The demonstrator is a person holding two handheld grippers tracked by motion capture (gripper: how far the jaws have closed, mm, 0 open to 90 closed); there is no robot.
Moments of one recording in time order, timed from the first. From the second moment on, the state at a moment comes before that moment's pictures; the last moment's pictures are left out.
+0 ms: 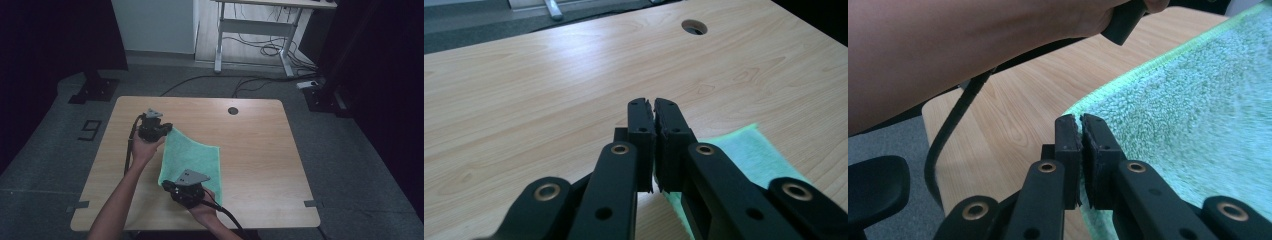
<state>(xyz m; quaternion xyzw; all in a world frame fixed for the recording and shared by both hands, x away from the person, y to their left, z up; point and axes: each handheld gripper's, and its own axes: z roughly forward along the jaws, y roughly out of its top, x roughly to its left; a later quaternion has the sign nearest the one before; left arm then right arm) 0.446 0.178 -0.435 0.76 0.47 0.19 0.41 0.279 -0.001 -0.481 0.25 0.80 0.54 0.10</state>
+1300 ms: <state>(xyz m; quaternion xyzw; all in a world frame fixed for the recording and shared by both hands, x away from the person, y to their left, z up) 0.457 0.107 -0.468 0.80 0.44 0.15 0.39 0.271 -0.050 -0.502 0.29 0.80 0.52 0.11</state>
